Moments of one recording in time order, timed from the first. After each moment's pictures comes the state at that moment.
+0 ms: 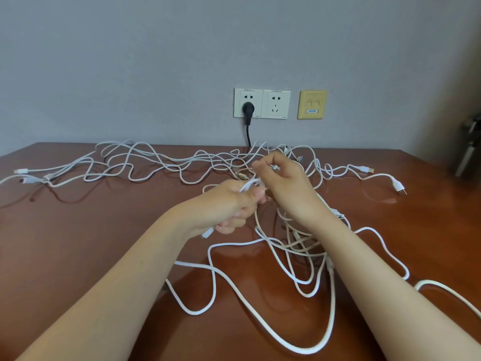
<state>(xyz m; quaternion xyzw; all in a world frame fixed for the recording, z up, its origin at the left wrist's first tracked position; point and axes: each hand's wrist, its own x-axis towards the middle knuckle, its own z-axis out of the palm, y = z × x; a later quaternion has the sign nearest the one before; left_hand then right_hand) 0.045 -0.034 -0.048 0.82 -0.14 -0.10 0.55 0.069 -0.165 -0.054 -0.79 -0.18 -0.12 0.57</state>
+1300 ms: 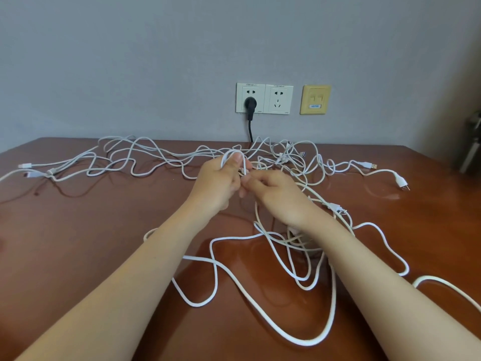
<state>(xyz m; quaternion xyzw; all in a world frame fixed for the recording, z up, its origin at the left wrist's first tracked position) 0.061 -0.038 -0.058 0.73 -0.06 0.10 0.68 0.065 -0.159 -0.062 -0.86 -0.24 -0.06 0.45</state>
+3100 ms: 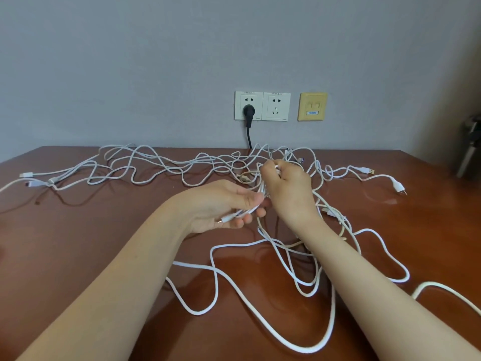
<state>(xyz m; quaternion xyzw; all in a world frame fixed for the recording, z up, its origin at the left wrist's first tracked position) 0.054 -0.028 -0.046 0.77 -0.07 -0.18 0.60 0.066 -0.157 -0.057 -0.83 -0.11 -0.26 0.49</state>
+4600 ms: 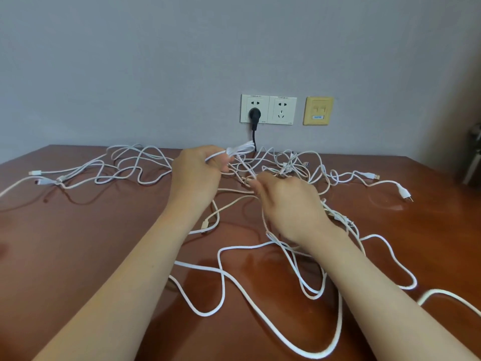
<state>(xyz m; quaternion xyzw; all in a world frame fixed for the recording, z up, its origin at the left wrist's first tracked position) 0.057 -0.011 -0.036 0.81 -0.01 0.29 0.51 0.052 -0.159 -0.053 -0.92 -0.23 -0.28 0.16</state>
